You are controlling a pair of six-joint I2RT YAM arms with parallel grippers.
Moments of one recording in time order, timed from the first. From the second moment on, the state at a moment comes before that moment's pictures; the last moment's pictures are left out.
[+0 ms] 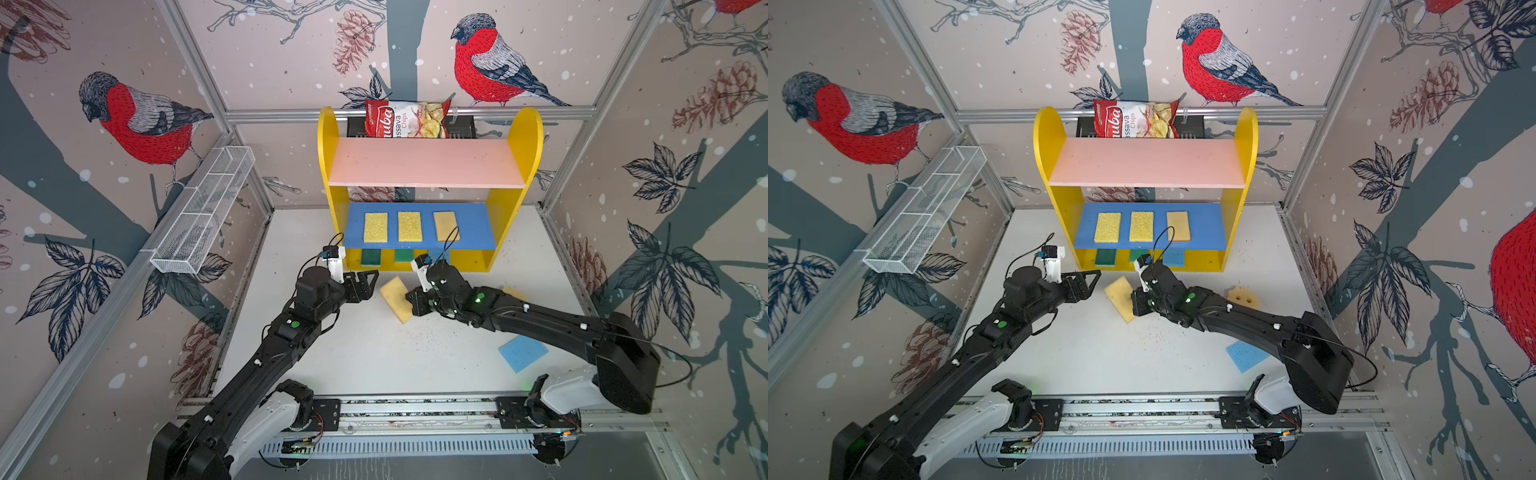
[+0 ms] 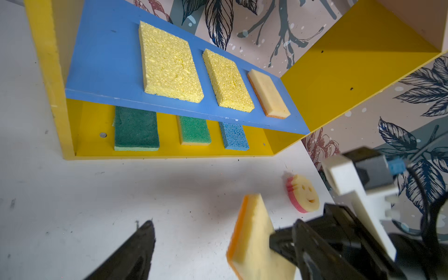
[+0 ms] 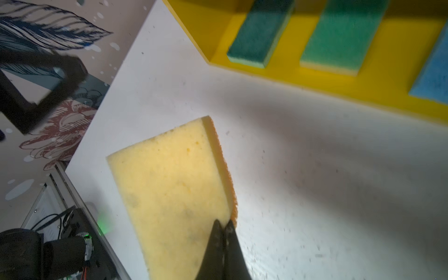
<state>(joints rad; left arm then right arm) -0.41 0.85 0.60 -0.09 0.23 -0.55 0.95 1.47 1.00 -0.19 -0.05 0.48</state>
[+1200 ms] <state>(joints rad) -0.41 0.72 0.69 0.00 0.34 -0.63 0.78 1.41 1.02 0.15 -0.51 0.56</state>
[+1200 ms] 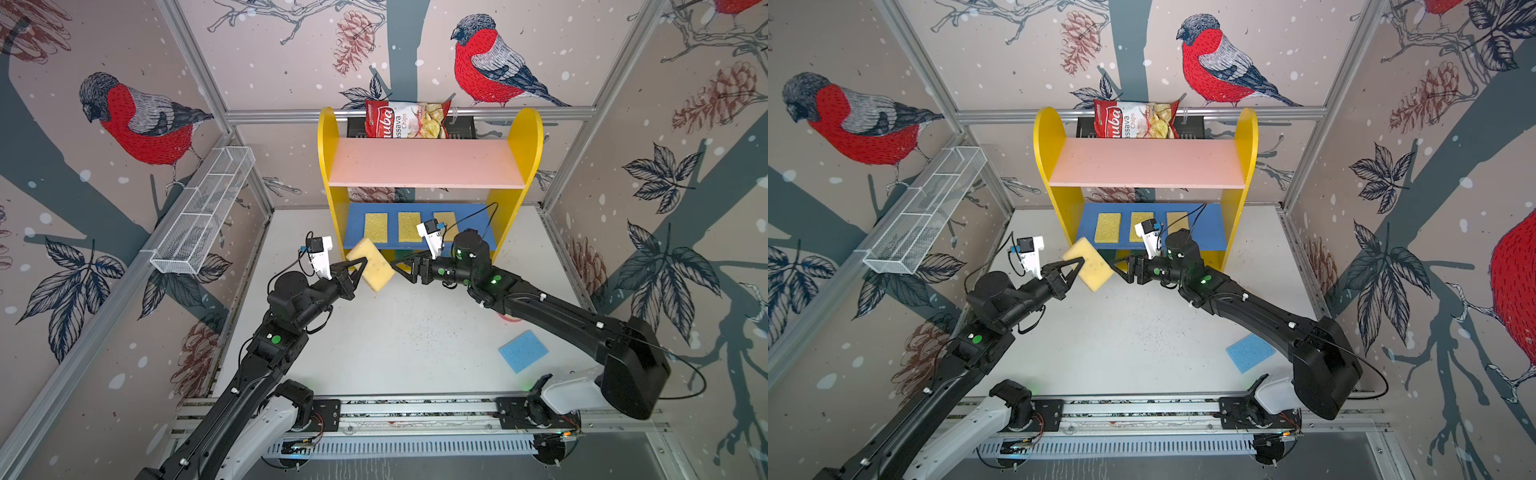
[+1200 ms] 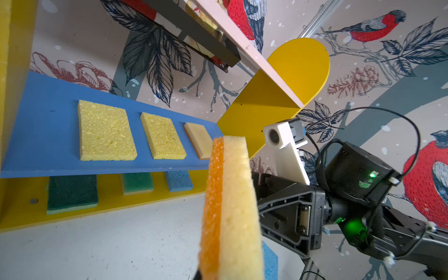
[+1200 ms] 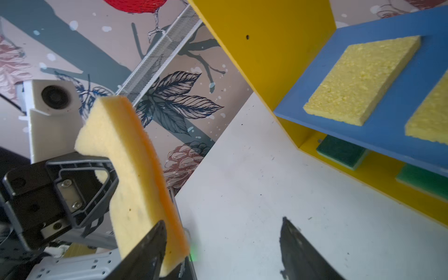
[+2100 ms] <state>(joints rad) -0.41 0.75 0.72 0.03 0.42 -0.65 0.81 1.39 0.98 0.31 -0.71 0.65</state>
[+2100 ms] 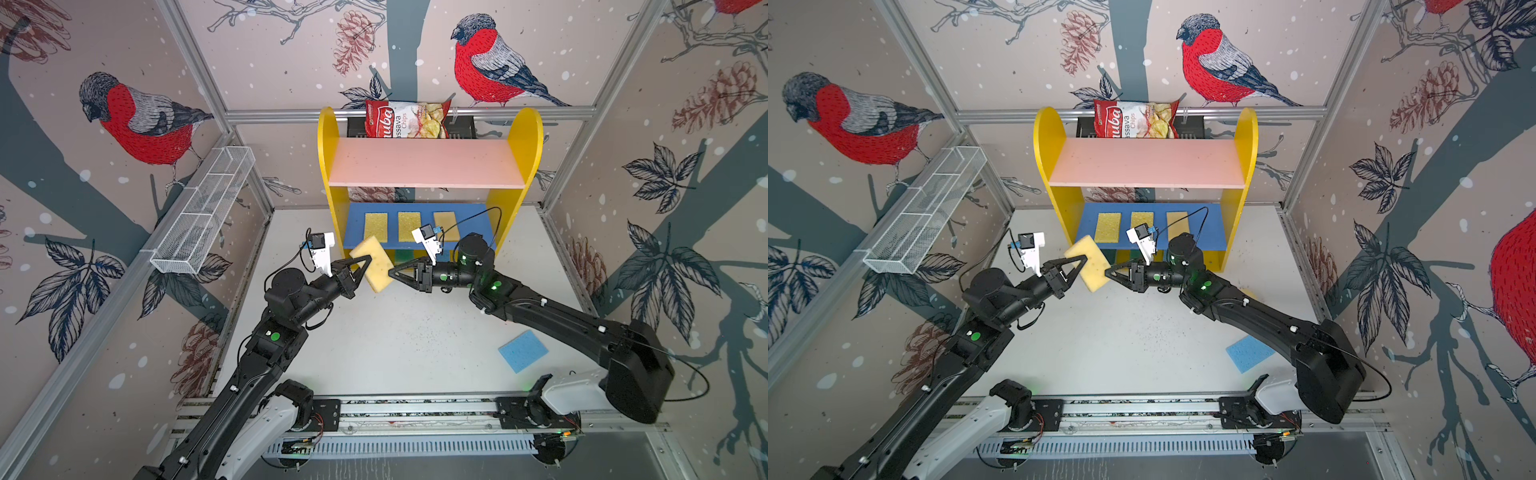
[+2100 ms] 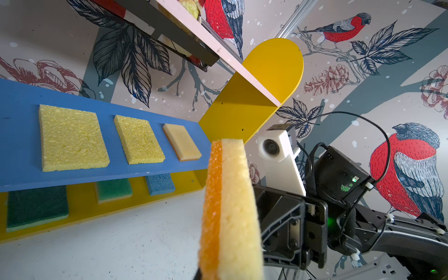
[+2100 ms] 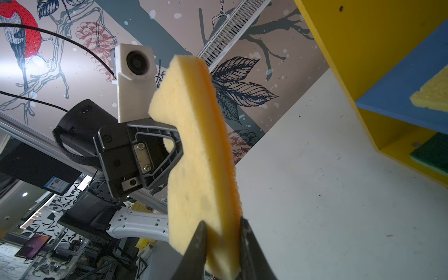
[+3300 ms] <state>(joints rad) -0.41 0.31 0.71 -0.45 -0.08 -0.52 0.84 1.94 2.11 -0.26 -0.08 0.51</state>
